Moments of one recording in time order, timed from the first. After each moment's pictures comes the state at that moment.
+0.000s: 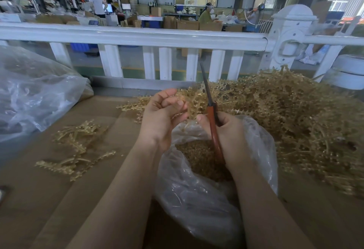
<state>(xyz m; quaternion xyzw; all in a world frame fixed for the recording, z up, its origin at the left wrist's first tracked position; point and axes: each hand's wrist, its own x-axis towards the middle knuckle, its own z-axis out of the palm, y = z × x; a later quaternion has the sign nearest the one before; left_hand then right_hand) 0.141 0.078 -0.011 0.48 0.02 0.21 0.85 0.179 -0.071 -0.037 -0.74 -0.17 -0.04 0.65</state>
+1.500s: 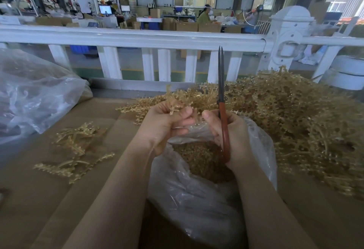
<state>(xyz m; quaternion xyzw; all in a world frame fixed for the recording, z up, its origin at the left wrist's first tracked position) 0.133 0.084 -0.009 0.60 0.01 0.09 0.80 0.176 -0.077 -0.029 -0.61 -0.20 0.03 0.76</state>
